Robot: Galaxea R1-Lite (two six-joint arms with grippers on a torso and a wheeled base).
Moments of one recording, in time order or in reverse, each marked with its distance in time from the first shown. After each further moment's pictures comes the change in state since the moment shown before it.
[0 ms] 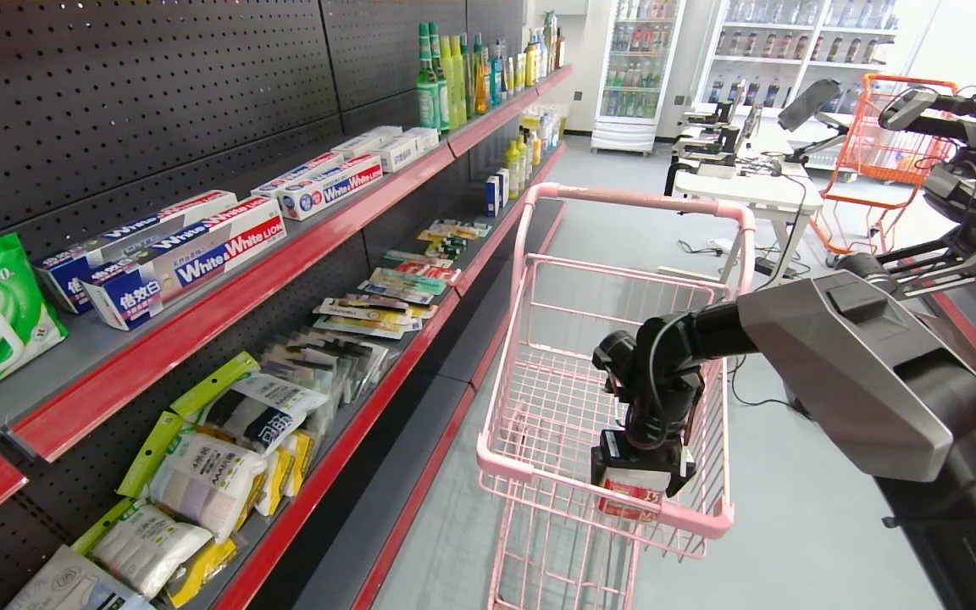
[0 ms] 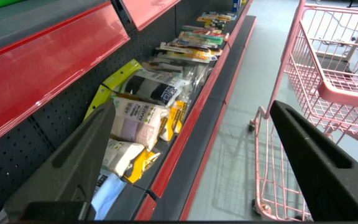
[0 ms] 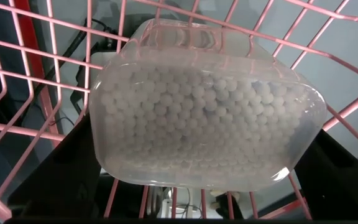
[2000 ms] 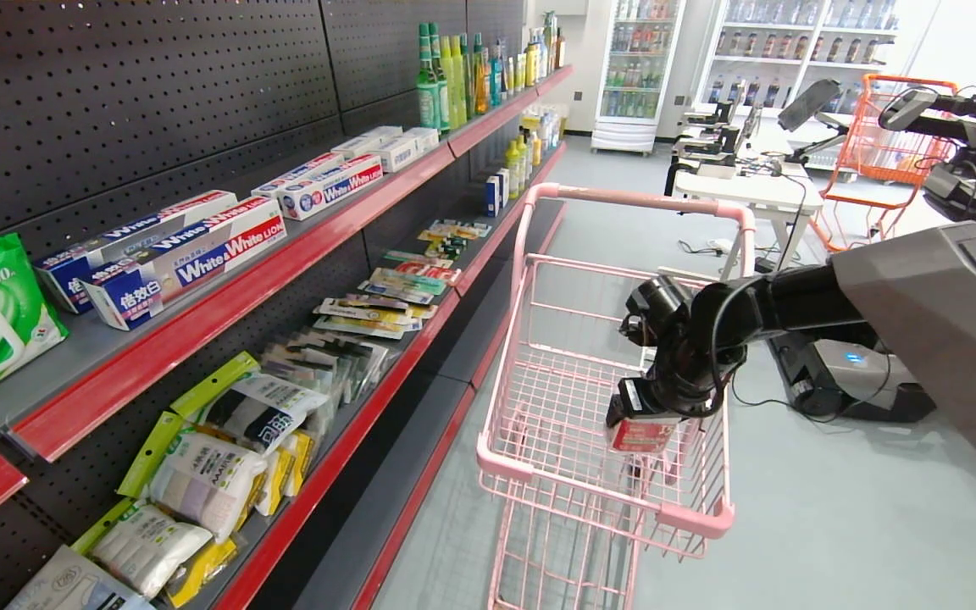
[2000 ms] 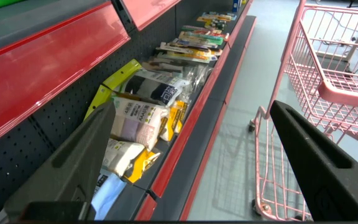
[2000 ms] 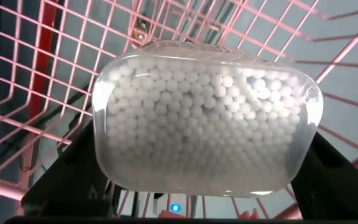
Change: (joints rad) left arm 0.000 0.000 0.000 0.000 0.000 0.000; right arm -0.048 -0.234 0.190 -0.324 -0.093 -0.207
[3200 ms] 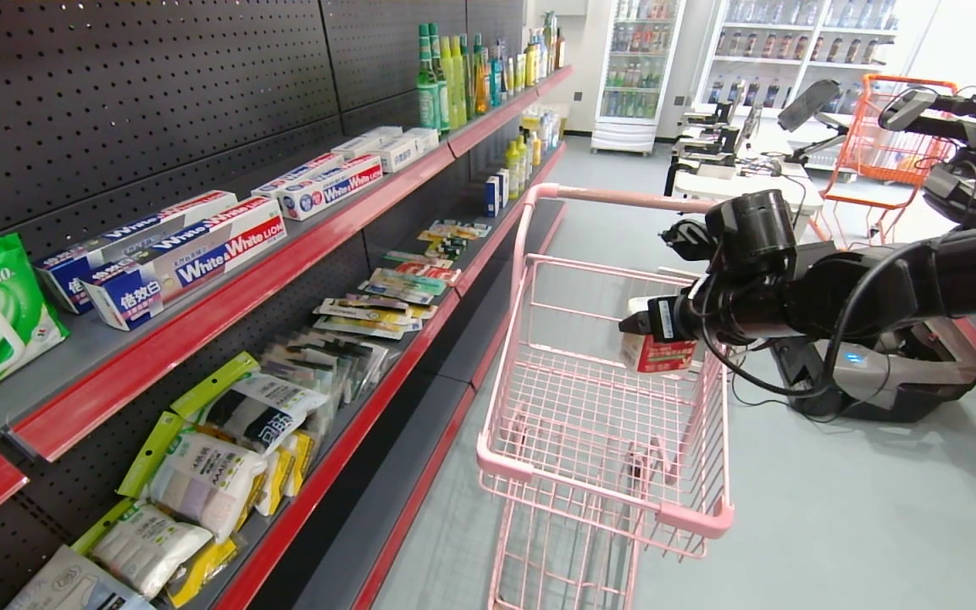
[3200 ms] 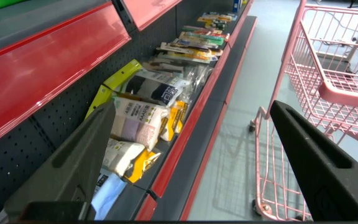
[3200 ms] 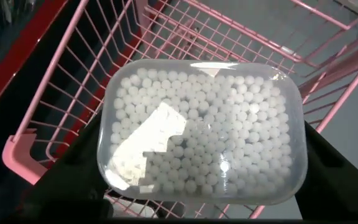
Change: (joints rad) left arm 0.000 0.000 0.000 0.000 0.000 0.000; right arm -0.014 -0.320 0.272 -0.505 -0.004 -0.152
